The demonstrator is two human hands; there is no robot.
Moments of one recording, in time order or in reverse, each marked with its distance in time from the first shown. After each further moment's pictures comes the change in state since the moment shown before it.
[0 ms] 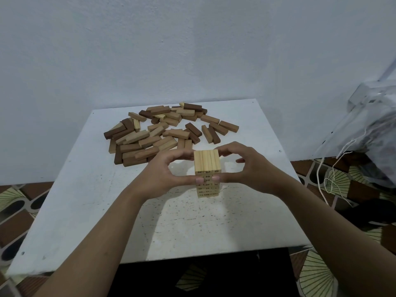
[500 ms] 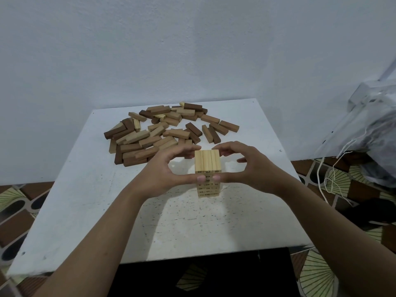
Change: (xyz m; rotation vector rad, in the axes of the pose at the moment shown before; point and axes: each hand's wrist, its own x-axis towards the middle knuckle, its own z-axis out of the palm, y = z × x) left_hand 0.000 0.001 -0.002 -0.015 0.021 0.018; right_hand -0.003 -0.001 -0.002 0.039 0.016 -0.011
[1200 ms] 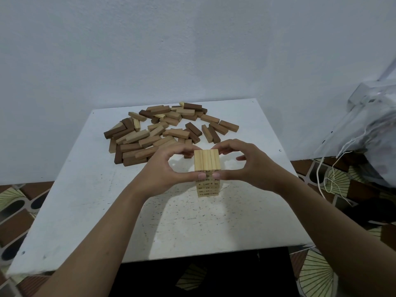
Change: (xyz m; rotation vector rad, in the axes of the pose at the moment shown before) left_hand 0.002 0.004 0.003 0.012 0.064 0.087; right_hand 0.002 0.000 -0.002 0.009 0.000 -0.021
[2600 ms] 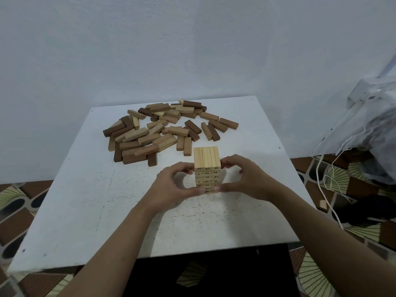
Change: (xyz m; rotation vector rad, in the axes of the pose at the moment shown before) left_hand -0.015 -0.061 0.039 -0.020 -0.020 -0.205; right_hand -0.002 0.049 0.029 -0.038 -0.014 0.146
